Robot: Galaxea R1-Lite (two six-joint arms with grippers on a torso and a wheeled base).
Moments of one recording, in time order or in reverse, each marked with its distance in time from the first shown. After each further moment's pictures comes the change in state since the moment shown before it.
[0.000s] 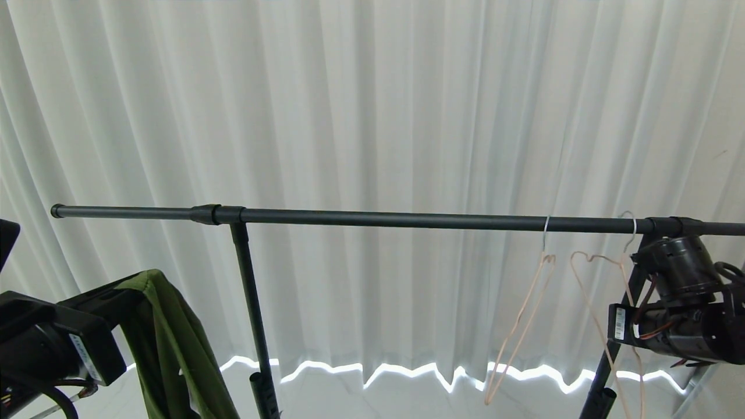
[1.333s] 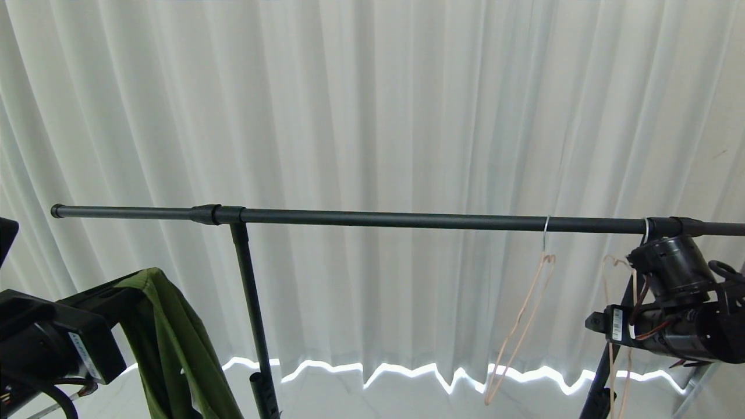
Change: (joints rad) left arm 0.000 0.000 -0.004 0.000 0.000 0.000; right arm 0.014 0.014 -0.018 0.038 -0.031 0.012
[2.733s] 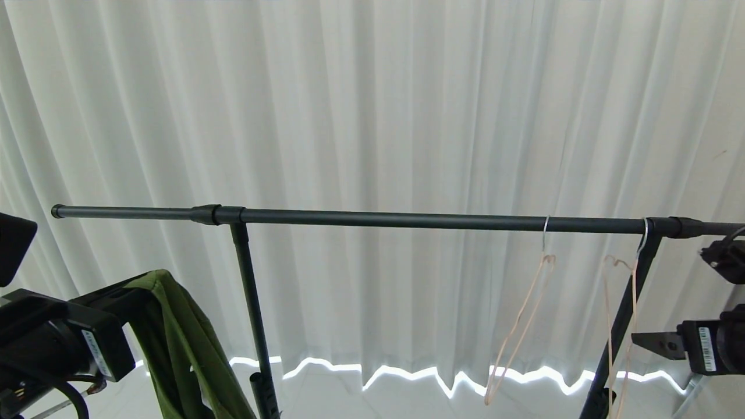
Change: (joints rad) left arm 0.001 0.026 -0.002 0.000 0.000 -0.001; right arm -0.015 -0.396 0.000 0.259 0.204 -0.283
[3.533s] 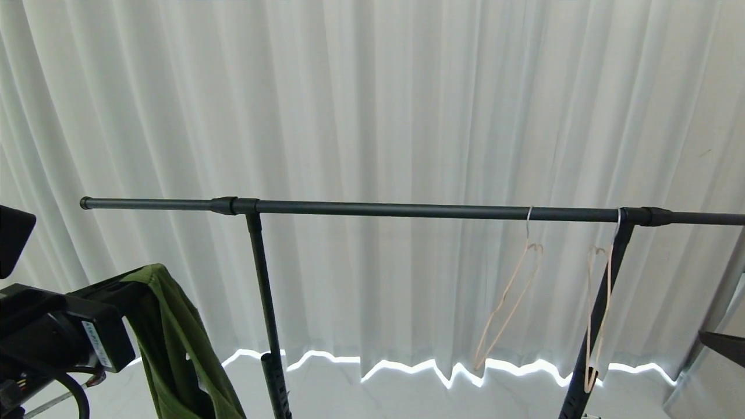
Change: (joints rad) left arm 0.000 0.010 -0.015 0.002 0.037 0.000; right arm -0.180 -0.285 -0.014 0.086 0.147 -0.274
